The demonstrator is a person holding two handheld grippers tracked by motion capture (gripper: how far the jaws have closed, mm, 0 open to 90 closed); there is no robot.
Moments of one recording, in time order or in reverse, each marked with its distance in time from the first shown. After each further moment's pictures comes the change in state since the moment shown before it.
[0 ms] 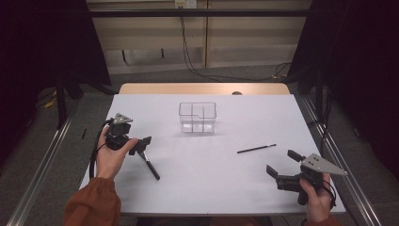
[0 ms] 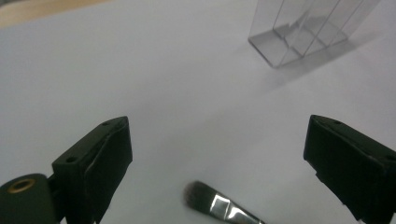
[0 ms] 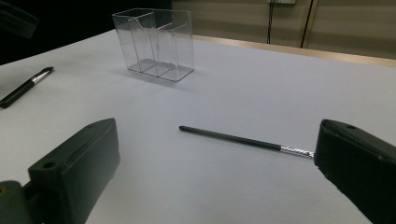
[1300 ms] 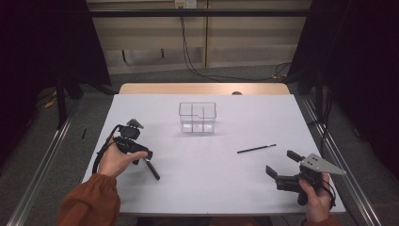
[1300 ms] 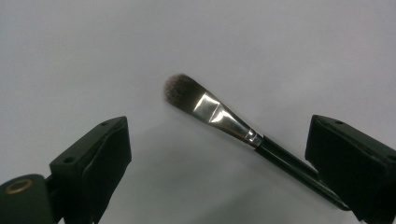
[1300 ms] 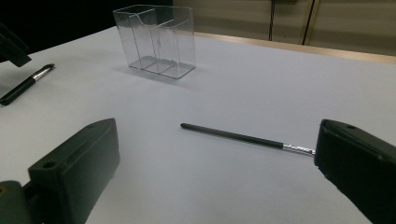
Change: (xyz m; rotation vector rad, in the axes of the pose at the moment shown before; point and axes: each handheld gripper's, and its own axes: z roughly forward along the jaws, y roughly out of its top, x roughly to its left) left arm -0.016 0.003 0.022 0.485 0.060 -0.152; right arm 0.001 0.000 0.001 0.012 0.003 -0.002
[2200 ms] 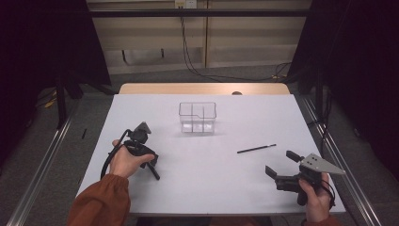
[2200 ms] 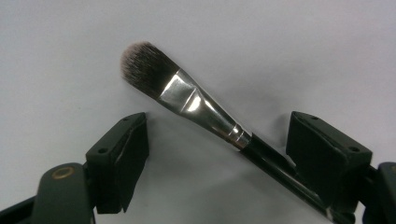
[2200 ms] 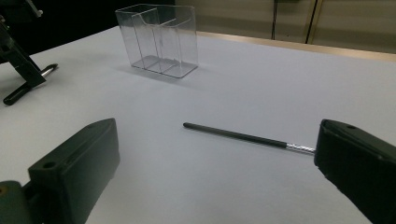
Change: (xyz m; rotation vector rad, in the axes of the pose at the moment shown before) left arm -0.016 0.006 0.029 0.139 0.024 -0.058; right arm 0.000 0.000 0.001 0.004 0.010 0.004
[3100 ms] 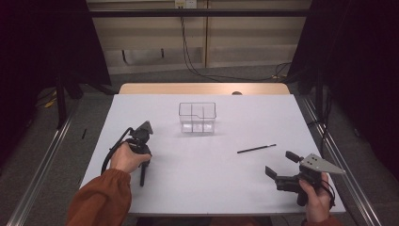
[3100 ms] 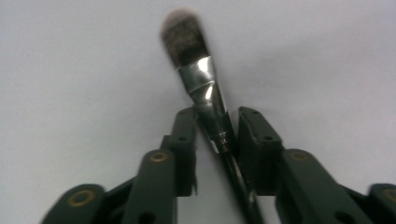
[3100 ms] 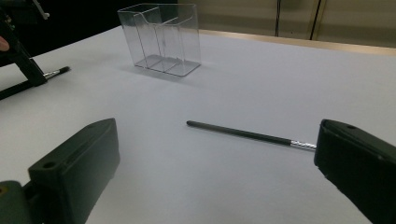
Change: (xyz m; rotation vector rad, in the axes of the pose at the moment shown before) left arm -0.002 0.006 -0.004 0.089 0.024 0.059; right arm -0.001 -0.001 0.000 0.005 0.014 0.018
